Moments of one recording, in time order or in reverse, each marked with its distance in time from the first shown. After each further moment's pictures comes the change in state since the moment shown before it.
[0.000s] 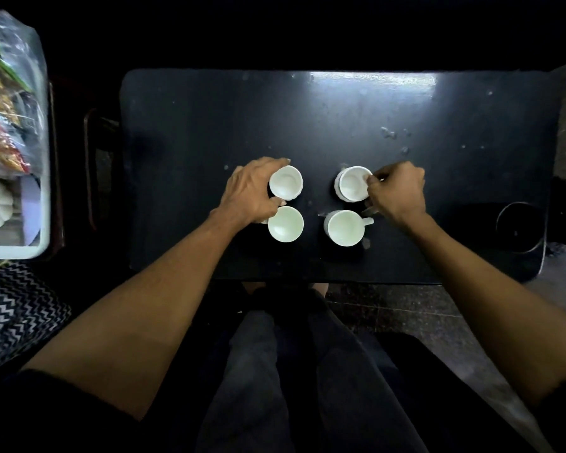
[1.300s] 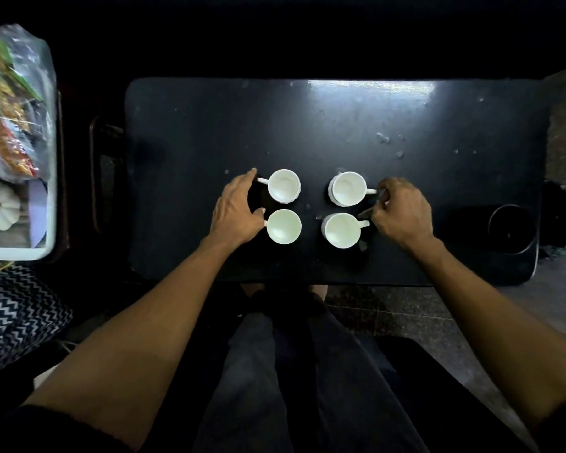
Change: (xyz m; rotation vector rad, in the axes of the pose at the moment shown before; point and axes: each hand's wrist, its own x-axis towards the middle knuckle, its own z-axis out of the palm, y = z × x) left_hand -0.032 -0.021 0.019 -0.180 0.110 -0.272; right_hand -0.019 0.036 0.002 -0.212 0.069 -0.189
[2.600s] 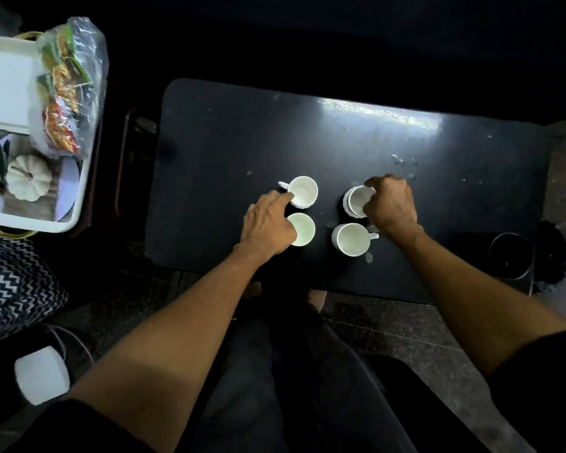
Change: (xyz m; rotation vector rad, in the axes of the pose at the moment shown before) left_hand -0.035 0.030 0.008 0.117 0.046 0.069; right_hand 0.025 -0.059 -0.008 -0.096 -0.073 -0.057
